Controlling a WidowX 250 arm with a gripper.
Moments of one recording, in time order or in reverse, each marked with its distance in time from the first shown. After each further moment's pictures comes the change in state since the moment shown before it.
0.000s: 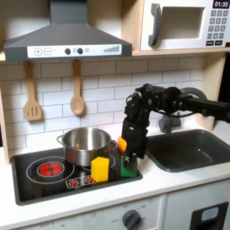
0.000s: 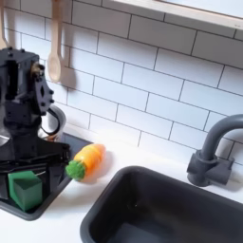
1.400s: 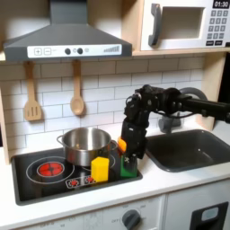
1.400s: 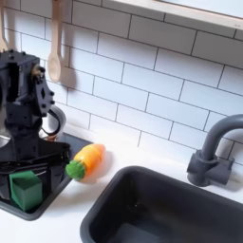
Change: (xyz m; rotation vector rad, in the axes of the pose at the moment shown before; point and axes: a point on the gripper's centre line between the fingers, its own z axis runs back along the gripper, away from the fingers) arm 0.001 -0.001 -0.003 -0.005 -0.008 0.028
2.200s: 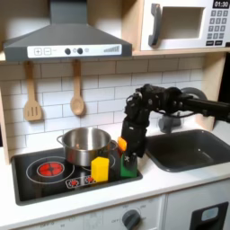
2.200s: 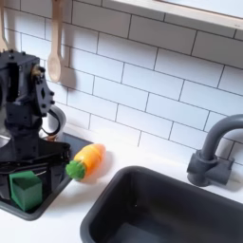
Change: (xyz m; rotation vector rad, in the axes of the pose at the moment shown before) arm 0.001 -0.001 0.005 -0.010 -0.017 0.003
